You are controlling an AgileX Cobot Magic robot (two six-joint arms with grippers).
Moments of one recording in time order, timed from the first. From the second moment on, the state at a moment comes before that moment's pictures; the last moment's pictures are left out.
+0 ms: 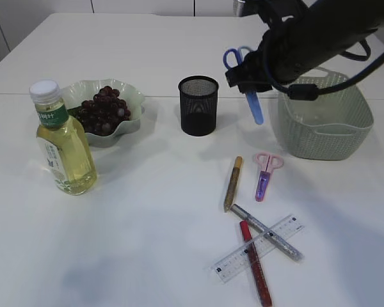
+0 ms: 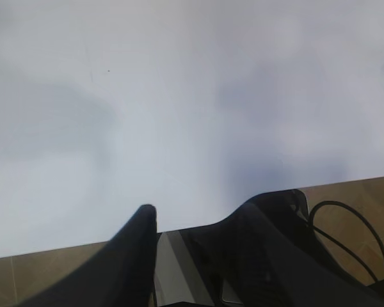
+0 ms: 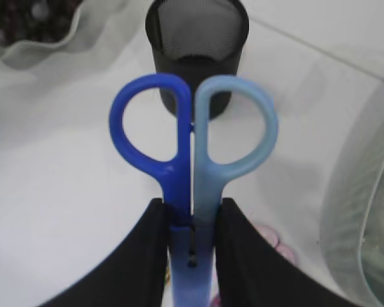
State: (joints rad) left arm -0.13 0.88 -0.77 -0.21 1.16 -0.05; right arm 0.35 1.75 -1.37 0.08 0.52 -0.16
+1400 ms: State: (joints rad) left arm -0.13 0.88 -0.77 -0.20 0.84 -0.05; right arm 0.36 2.15 -1.65 0.09 -0.14 -0.17
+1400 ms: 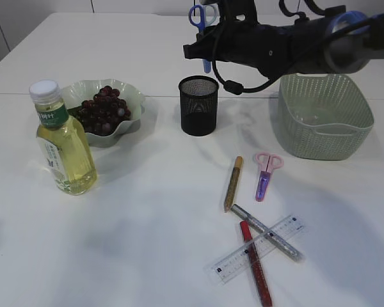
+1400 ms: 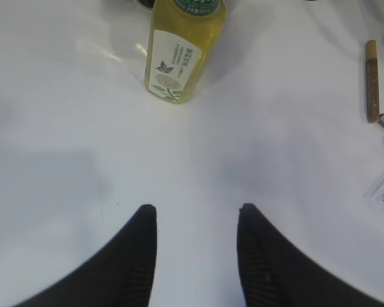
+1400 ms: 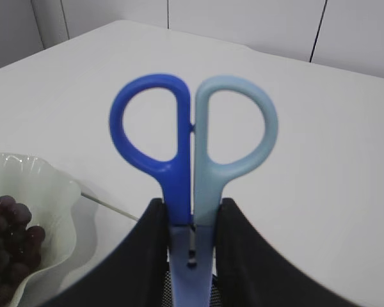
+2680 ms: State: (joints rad) left arm -0.13 0.88 -0.77 -0.18 0.80 -0.05; right arm 0.37 2.28 -1.66 0.09 -0.27 -0.12
